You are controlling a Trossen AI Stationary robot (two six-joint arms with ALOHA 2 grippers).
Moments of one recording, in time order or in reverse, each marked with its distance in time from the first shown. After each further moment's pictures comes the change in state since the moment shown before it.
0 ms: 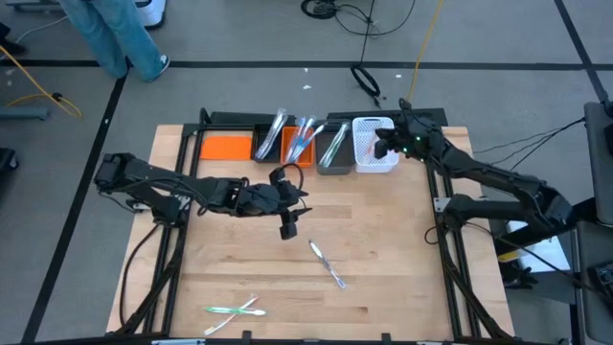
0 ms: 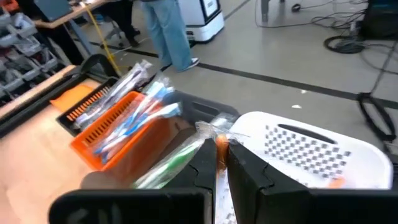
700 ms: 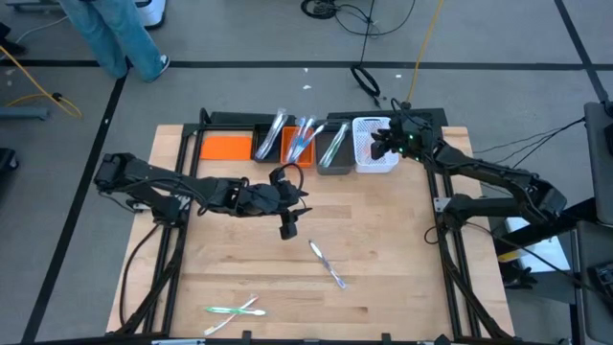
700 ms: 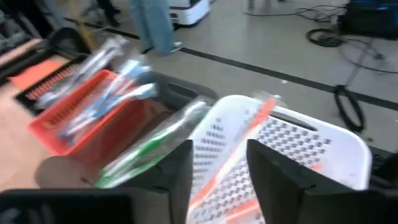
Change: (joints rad) left arm 0.000 0.000 0.000 0.000 0.000 0.001; right arm -0.019 0.091 0.000 0.020 -0.003 -0.047
